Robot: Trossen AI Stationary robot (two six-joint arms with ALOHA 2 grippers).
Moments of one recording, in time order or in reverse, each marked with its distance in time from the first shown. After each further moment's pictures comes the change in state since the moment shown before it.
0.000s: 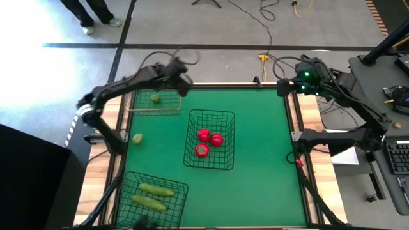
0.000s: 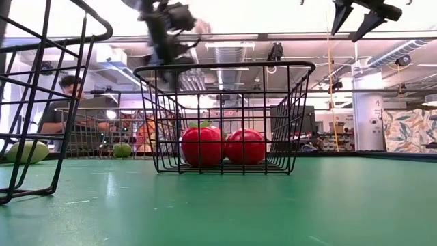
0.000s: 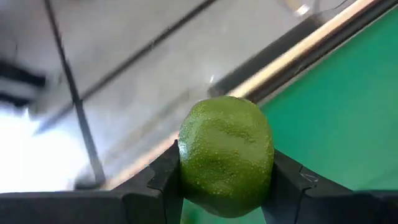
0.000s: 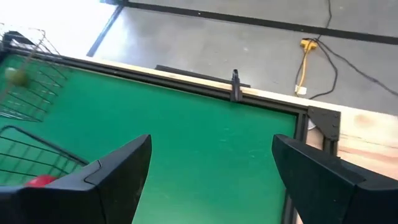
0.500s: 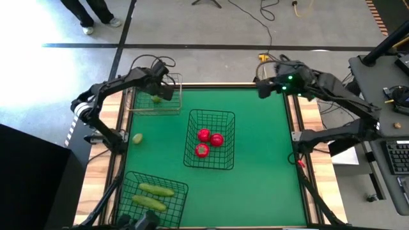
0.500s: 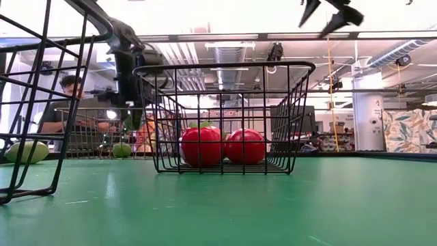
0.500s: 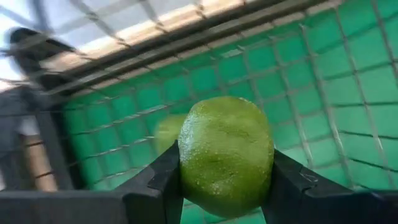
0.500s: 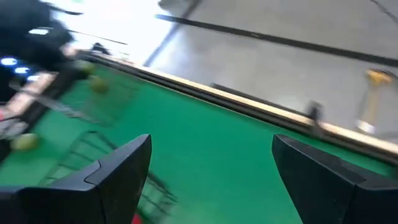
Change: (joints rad) left arm 0.290 -0.049 -0.343 0.011 0.293 -0.167; right arm 0.191 0.117 -0.006 0.259 0.006 0.028
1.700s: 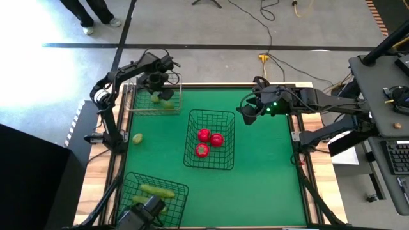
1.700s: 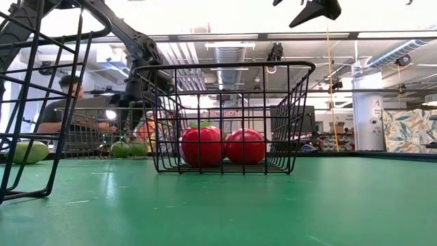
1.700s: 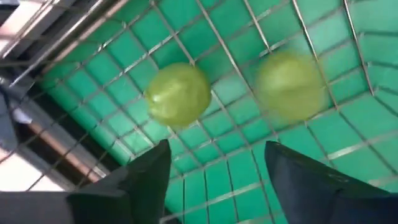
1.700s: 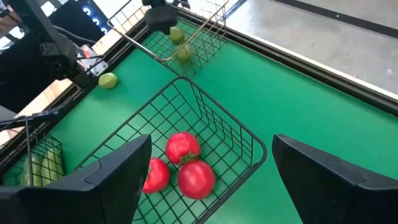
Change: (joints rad) left arm 0.069 0.301 0.372 -0.485 0.134 0.266; right arm 0.368 0.115 0.000 0.106 0.002 0.112
